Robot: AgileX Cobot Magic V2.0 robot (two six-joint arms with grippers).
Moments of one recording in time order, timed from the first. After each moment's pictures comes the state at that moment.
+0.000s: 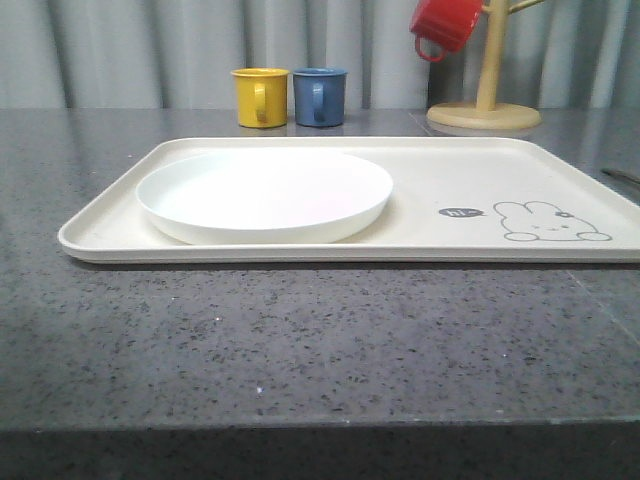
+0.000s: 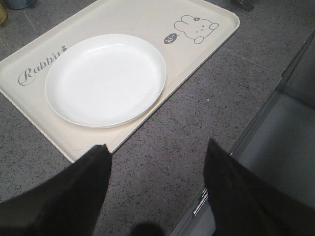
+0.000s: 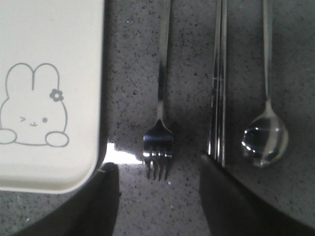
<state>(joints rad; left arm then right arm) -0.89 0.69 -0.89 0.07 0.88 -0.02 -0.07 1.34 -1.18 0.08 1.09 -0.05</state>
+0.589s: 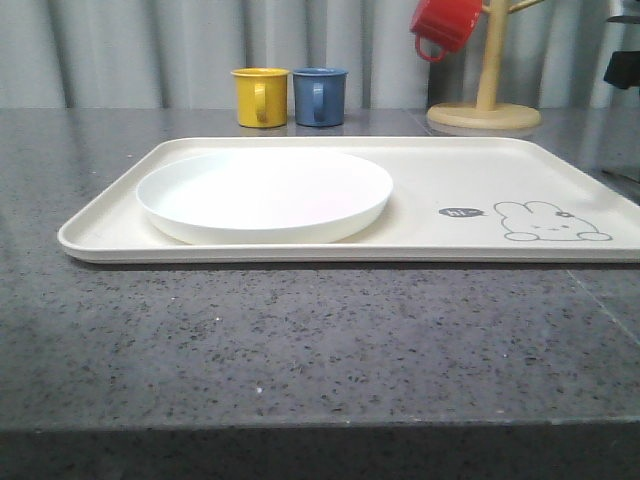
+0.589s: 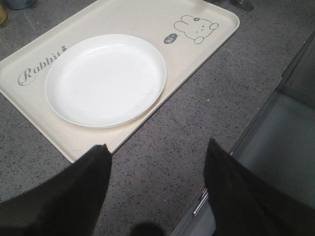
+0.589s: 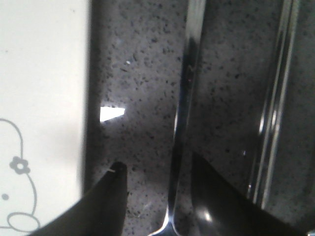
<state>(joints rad) -0.89 0.69 -0.89 0.07 0.88 -0.02 -0.02 1.66 -1.32 0.07 1.07 -0.09</state>
